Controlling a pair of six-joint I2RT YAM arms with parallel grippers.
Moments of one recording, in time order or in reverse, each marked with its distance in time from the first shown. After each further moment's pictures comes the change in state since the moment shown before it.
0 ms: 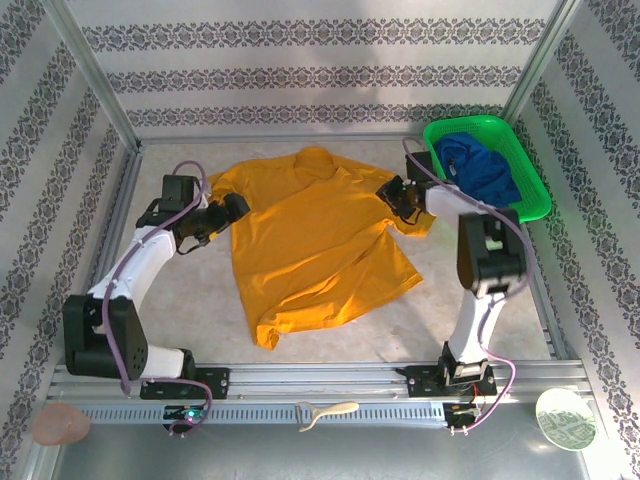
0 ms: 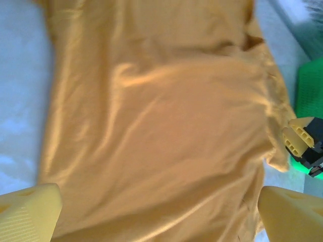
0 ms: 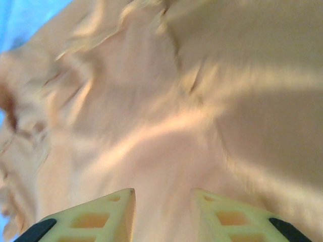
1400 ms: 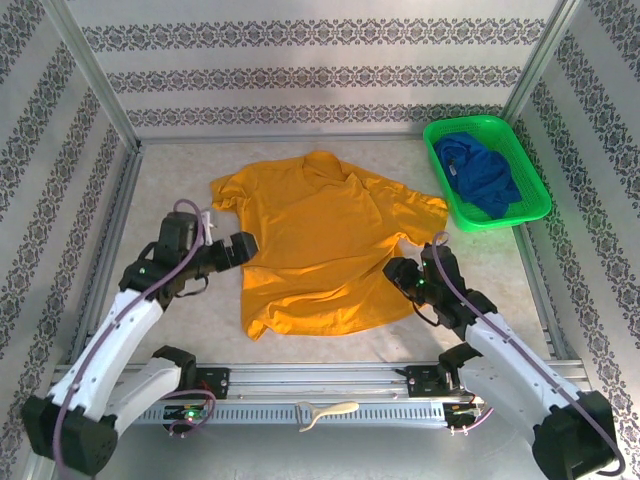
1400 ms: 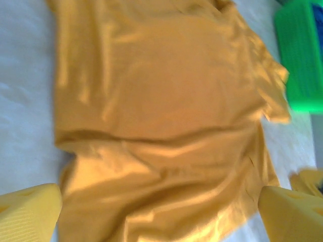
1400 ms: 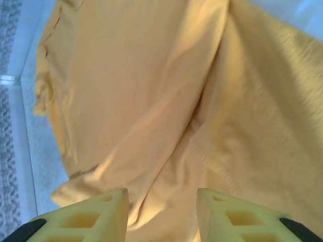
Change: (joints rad) left arm -0.277 -0.506 -0.197 -0.183 -0.173 0.004; right arm 0.279 -1.113 -0.857 -0.048 0.131 0.152
